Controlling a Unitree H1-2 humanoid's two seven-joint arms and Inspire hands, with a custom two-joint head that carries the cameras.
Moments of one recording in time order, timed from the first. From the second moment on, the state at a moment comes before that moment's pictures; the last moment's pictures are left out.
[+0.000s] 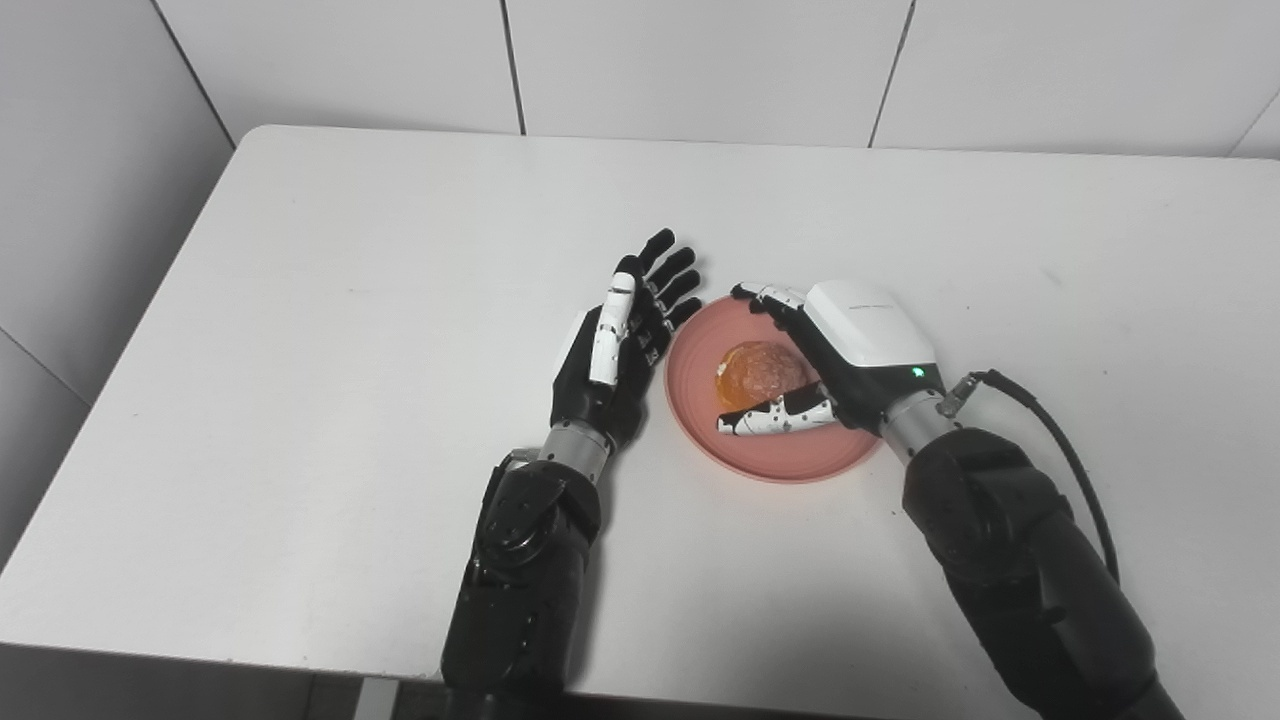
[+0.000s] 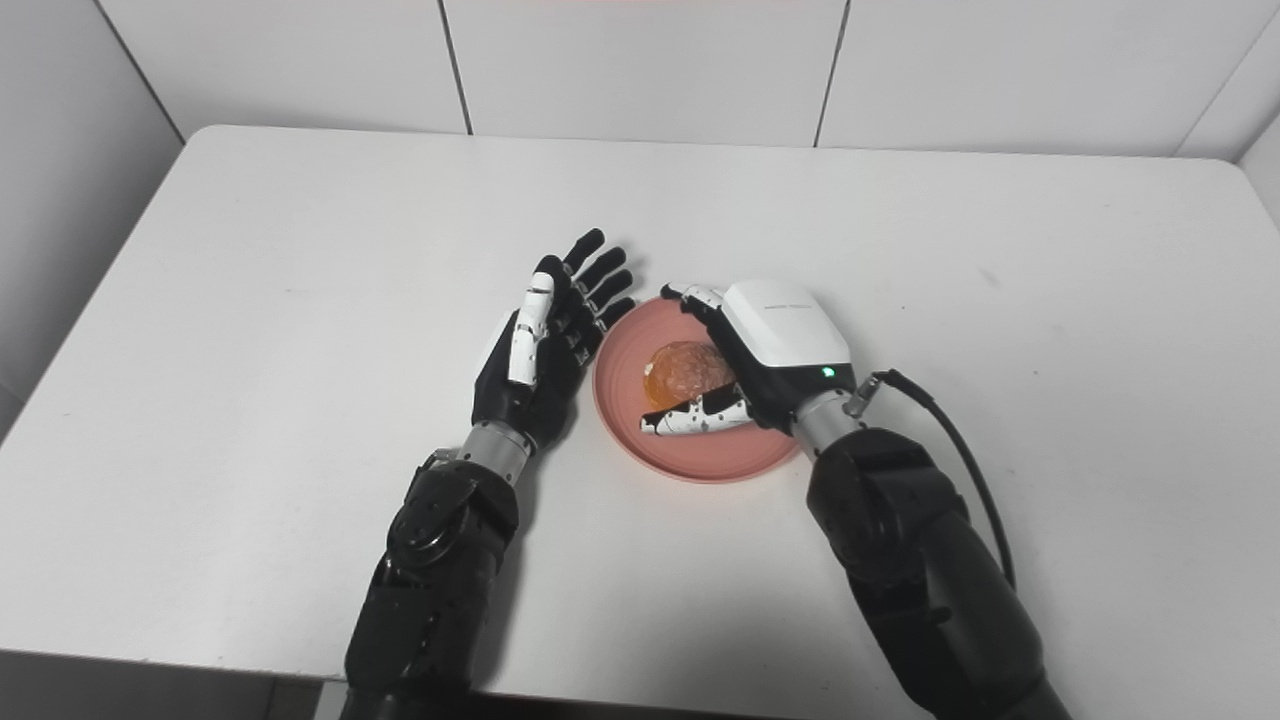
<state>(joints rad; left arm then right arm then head) -0.26 -0.17 0.00 0.12 -0.22 0.12 -0.13 -0.39 -0.25 0.42 -0.17 -0.92 0.27 0.36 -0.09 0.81</state>
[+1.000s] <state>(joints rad) -0.18 0.00 -0.03 -0.05 -0.13 0.18 -0.13 -0.08 -0.10 0.19 -0.28 -0.63 0.12 -0.06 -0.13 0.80</state>
